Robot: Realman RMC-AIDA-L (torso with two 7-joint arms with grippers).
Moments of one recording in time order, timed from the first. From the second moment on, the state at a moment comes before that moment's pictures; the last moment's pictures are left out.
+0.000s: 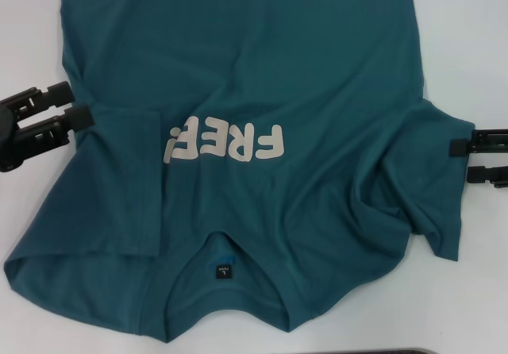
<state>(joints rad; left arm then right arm) -0.36 -2.07 -2.88 -0.73 -1.07 1.91 -1.51 0.47 1.86 -0.49 -0.49 -2.36 -1.58 2.46</state>
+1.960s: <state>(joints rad) -0.36 -2.07 -2.88 -0.73 -1.12 1.88 -1.51 0.52 1.87 -0.52 -0.47 -2.40 -1.55 2.47</state>
